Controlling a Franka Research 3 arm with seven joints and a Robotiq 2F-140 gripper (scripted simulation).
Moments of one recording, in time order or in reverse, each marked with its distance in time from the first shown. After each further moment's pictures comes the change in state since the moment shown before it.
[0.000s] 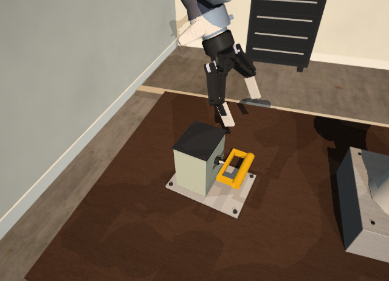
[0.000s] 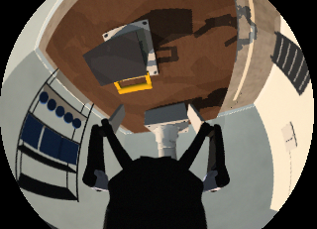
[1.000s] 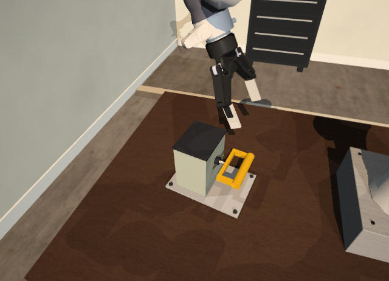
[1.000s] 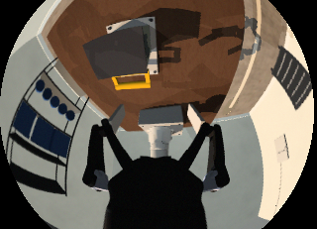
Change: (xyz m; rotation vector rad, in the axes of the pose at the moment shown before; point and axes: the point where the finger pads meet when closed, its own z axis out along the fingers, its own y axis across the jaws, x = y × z) arm -0.003 0.006 0.010 -0.005 -0.001 -0.114
